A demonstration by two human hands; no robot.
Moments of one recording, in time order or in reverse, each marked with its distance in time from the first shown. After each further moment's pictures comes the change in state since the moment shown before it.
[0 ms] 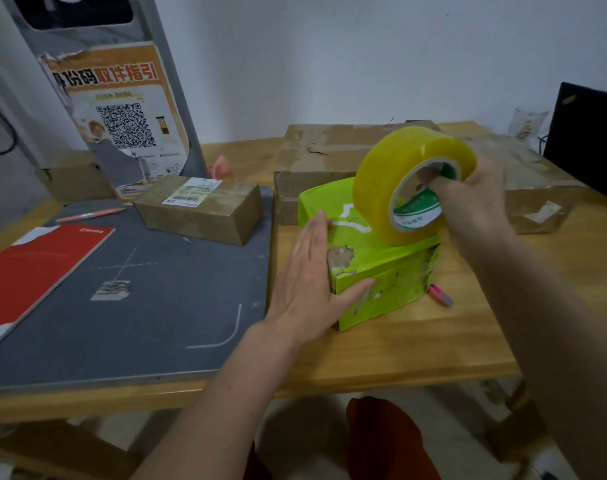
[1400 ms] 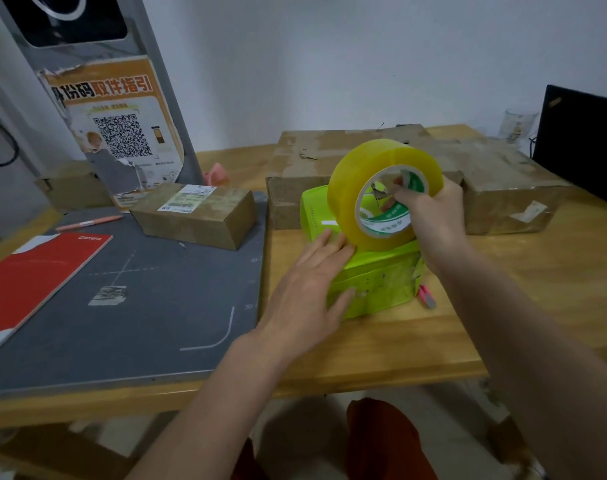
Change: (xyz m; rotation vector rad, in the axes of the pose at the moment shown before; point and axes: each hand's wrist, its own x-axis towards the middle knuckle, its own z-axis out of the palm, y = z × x) left_hand -0.012 0.014 -0.006 0.045 -0.004 0.195; right_hand -0.014 0.002 0.009 0.139 0.002 0.158
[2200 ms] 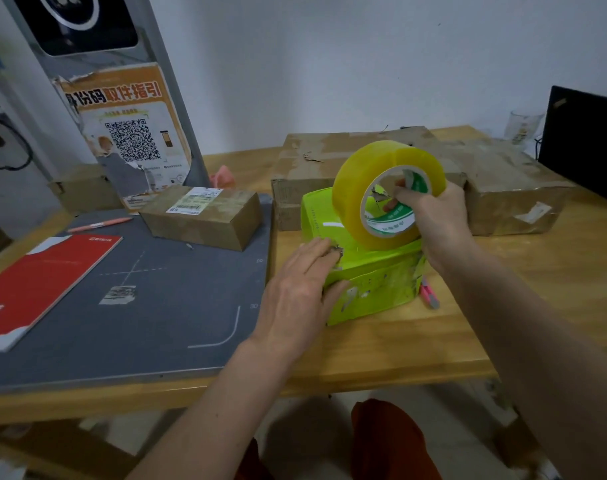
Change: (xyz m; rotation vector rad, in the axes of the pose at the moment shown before) left_hand -0.008 -0.011 0.007 0.233 0.300 0.089; right_hand -0.006 -0.007 0.001 0.039 -0.018 0.069
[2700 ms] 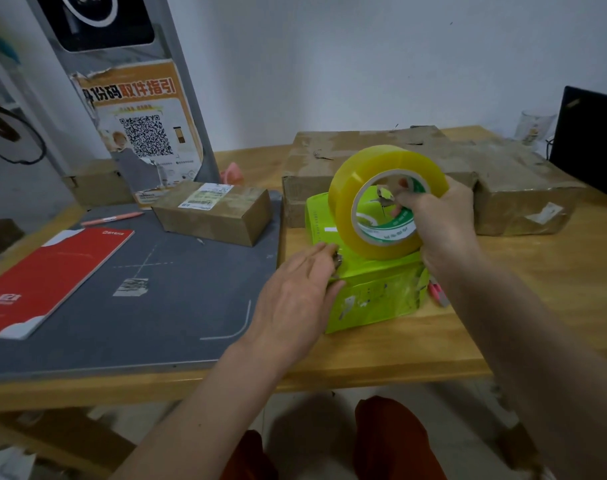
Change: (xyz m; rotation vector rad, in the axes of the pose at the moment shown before) left_hand -0.003 0.002 -0.032 0.073 -0.164 -0.017; right_hand -0.022 -0.010 0.015 -0.008 0.018 -0.007
